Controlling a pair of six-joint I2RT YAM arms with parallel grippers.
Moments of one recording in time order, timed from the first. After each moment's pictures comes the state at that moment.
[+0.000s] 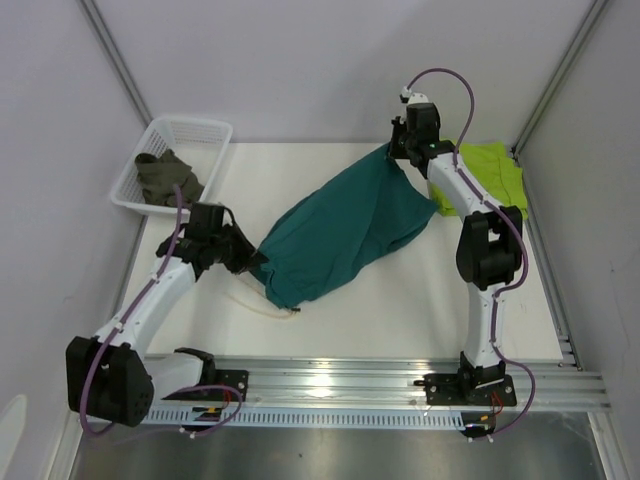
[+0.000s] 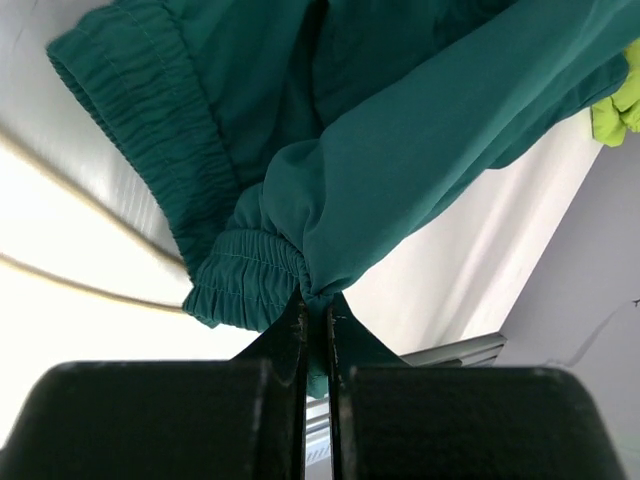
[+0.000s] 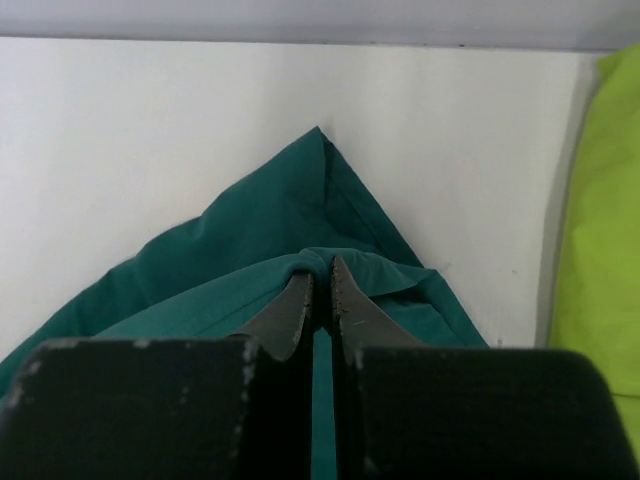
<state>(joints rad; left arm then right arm) -0.21 1.14 0.84 -0.62 0.29 -0.88 0.26 2.14 1.95 -0.30 0.00 0.19</state>
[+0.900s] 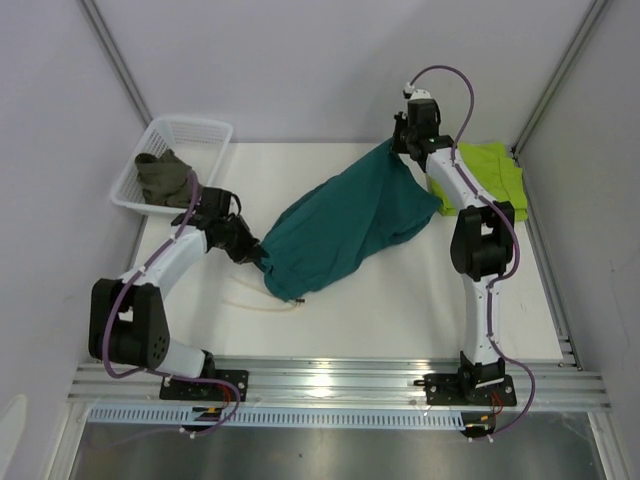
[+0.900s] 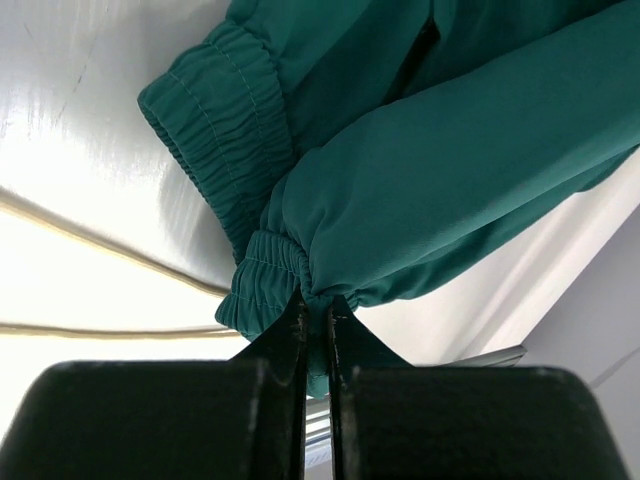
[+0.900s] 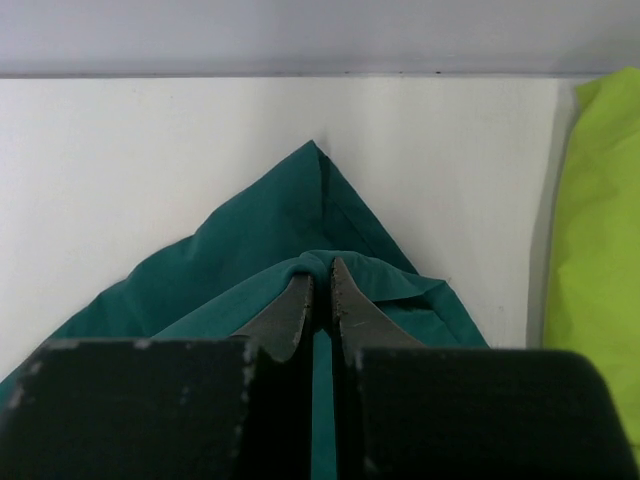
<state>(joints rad) -0.15 1.43 0.97 -0.62 0.32 -0.80 0.24 2.25 2.08 -0.32 0.04 0.20</state>
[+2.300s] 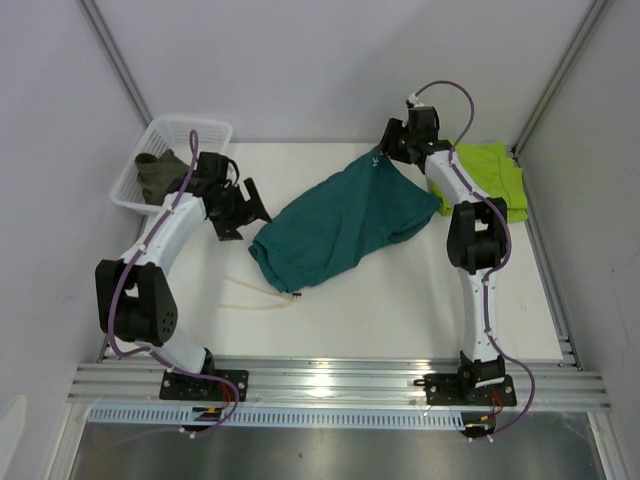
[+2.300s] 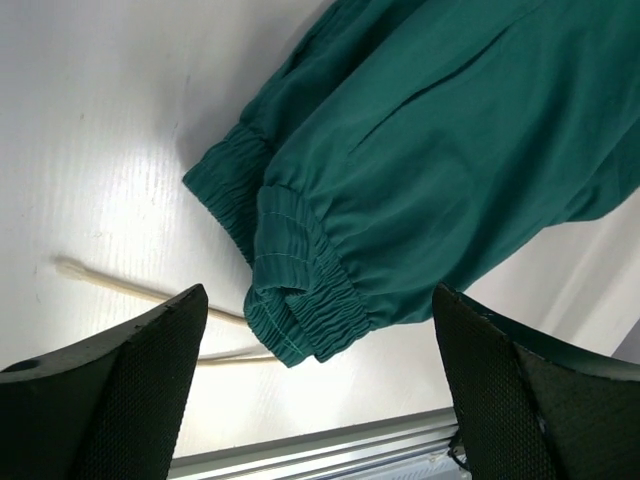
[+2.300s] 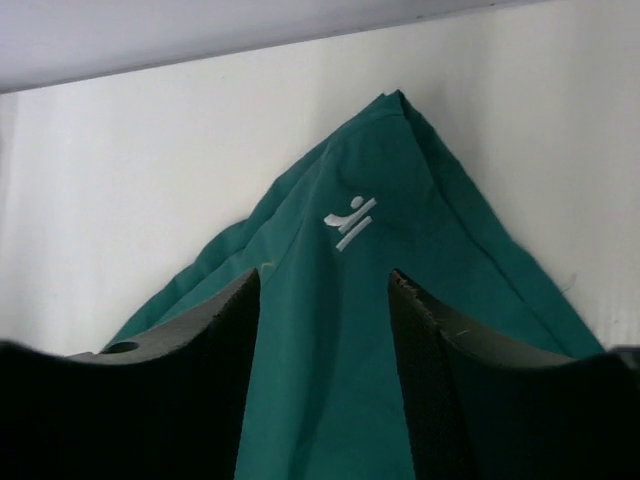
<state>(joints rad) -0.13 1.59 1.32 -0.81 0.20 -0.59 0.21 2.37 2.15 -0.33 -0.14 0.39</state>
